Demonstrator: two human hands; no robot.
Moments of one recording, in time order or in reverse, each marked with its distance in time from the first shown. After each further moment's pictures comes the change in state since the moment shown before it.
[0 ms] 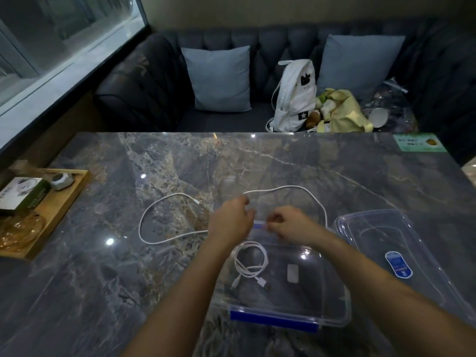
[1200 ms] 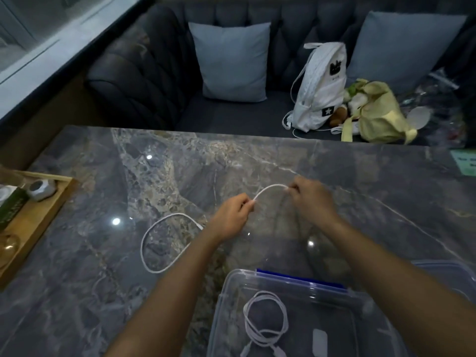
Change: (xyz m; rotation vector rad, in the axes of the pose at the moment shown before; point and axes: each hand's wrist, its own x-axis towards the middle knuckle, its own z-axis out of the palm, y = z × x) left_hand 0.125 -0.054 0.003 -0.357 -0.180 0.011; right_hand 0.162 0.013 -0.035 -0.341 0.433 -0.052
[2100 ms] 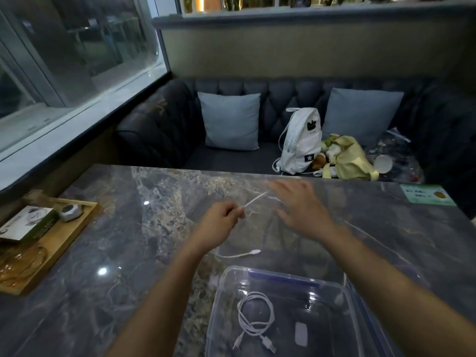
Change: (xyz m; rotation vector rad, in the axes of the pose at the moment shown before) left_hand -0.093 0.071 -0.045 -0.124 0.166 0.175; right_hand -0.078 -0.052 -0.110 -0.209 0.127 -0.553
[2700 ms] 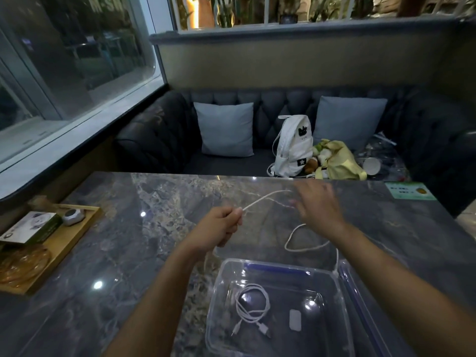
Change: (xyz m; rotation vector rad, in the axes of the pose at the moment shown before) left_hand -0.044 0.027 -0.002 -0.335 -0.172 -0.123; right_hand -0.039 0.021 -0.009 -0.041 0.144 0.248
